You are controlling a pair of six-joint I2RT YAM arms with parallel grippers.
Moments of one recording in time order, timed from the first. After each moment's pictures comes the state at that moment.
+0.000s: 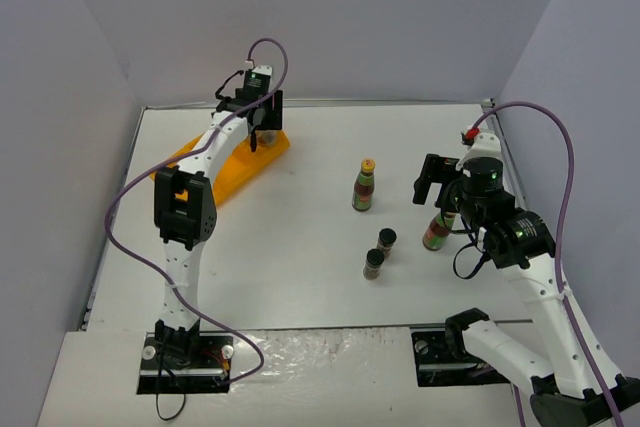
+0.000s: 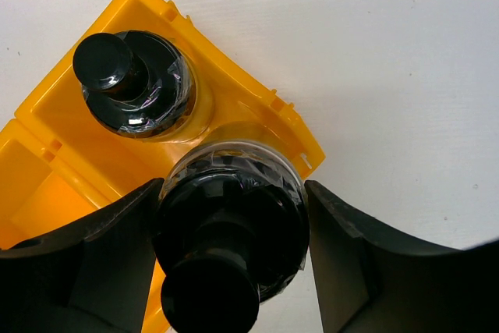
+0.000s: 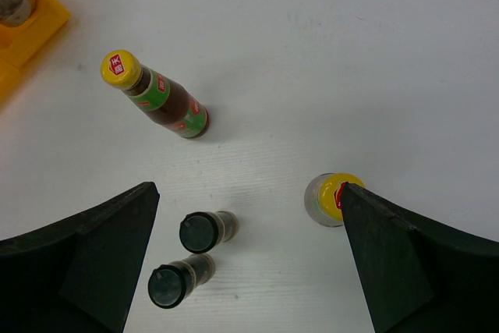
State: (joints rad) left arm -0.31 2.20 2.06 -0.60 -0.16 -0.19; right arm 0.34 0.88 1.07 -0.73 0.21 0.34
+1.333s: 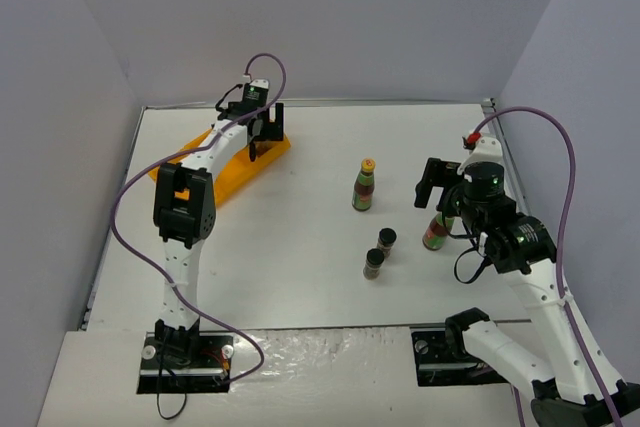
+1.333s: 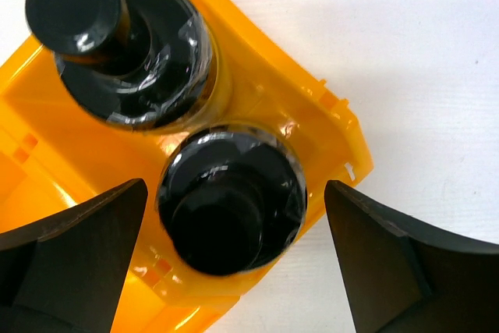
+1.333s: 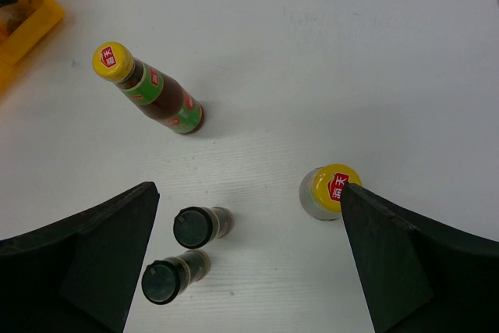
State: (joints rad) left arm -0.30 2.22 1.93 -0.49 -0.18 -0.20; right arm 0.34 0.85 1.04 -0.73 0.22 0.33
